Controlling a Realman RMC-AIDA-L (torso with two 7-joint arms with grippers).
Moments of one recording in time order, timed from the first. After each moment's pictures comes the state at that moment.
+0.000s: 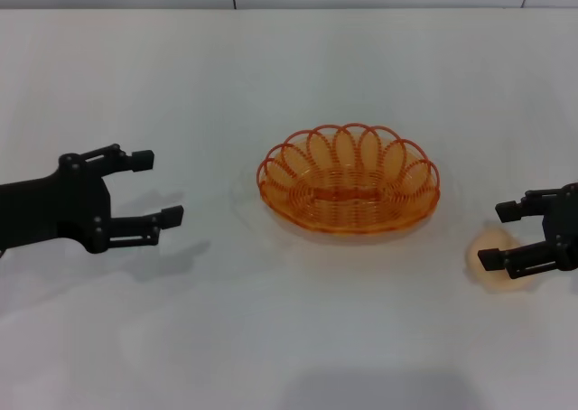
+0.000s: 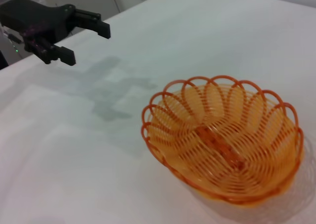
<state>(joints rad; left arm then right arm) -0.31 -2.02 0.83 0.81 1.84 1.60 -1.25 0.38 2.00 -1.02 -1.08 -2.07 -1.59 1.78</state>
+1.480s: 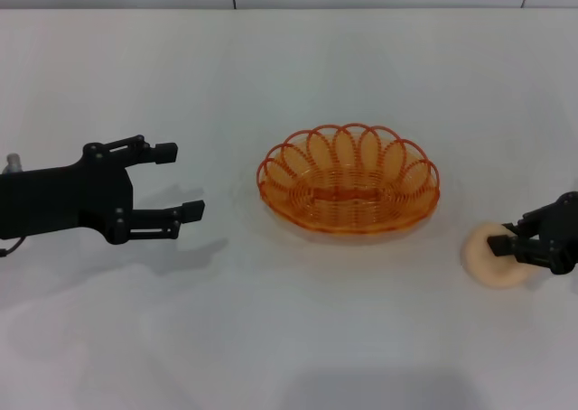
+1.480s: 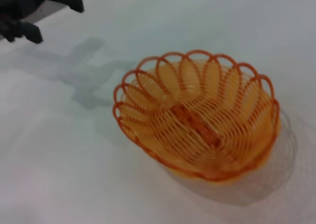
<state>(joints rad) -0.35 -2.03 0.84 0.81 1.86 1.61 -1.26 0.38 2.01 -1.04 -1.02 -2.10 -1.50 1.77</state>
